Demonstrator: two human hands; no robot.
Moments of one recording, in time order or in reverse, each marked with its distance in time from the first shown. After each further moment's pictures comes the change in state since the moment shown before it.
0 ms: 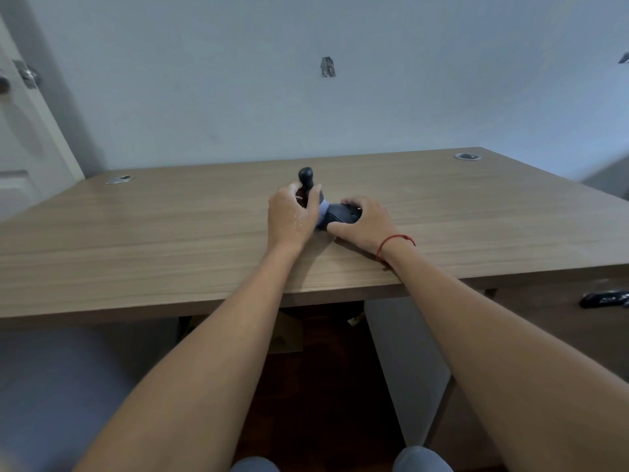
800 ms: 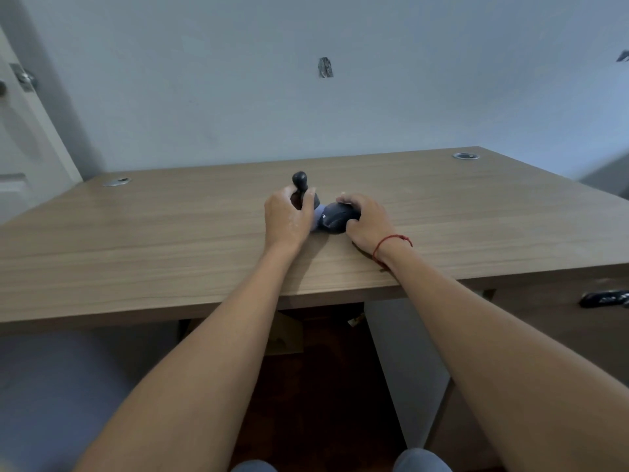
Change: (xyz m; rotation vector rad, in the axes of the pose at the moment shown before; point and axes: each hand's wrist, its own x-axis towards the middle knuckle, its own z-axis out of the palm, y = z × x) left_hand 0.002 -0.004 0.001 -0.018 -0.038 -0.018; right_hand 0.009 0.008 0.003 -0.043 0.029 0.001
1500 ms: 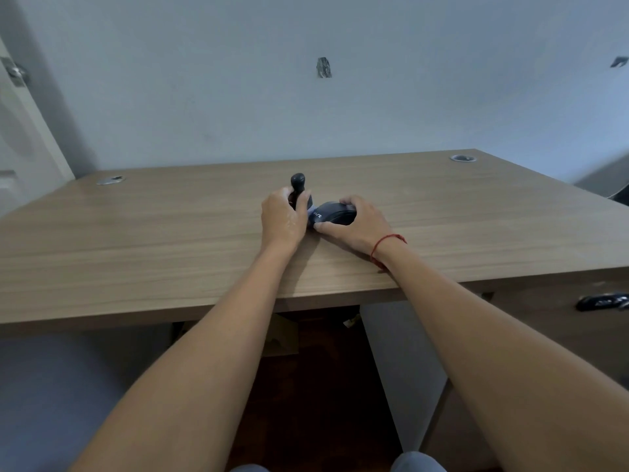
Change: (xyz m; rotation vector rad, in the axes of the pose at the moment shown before) left_hand 0.006 -0.005 0.002 0.017 -0.002 -0.007; right_hand -0.009 -0.010 -0.003 -0.006 -0.020 0.069
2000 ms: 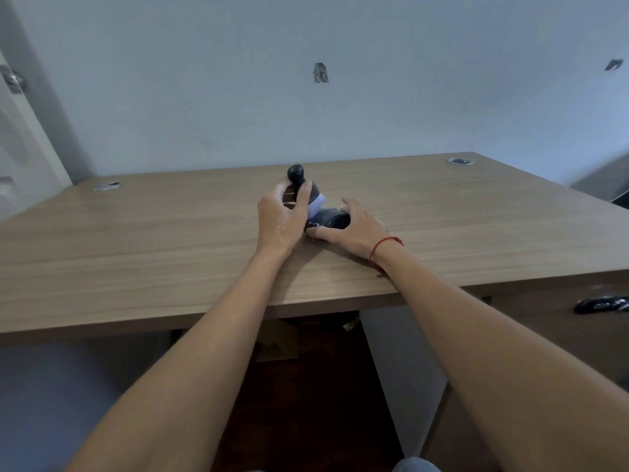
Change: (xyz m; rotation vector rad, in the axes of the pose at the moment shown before) left_hand -0.003 0.013 -0.008 -0.167 -0.028 0.002; right_hand 0.002 -0.003 0.001 -0.027 -0.098 0.080
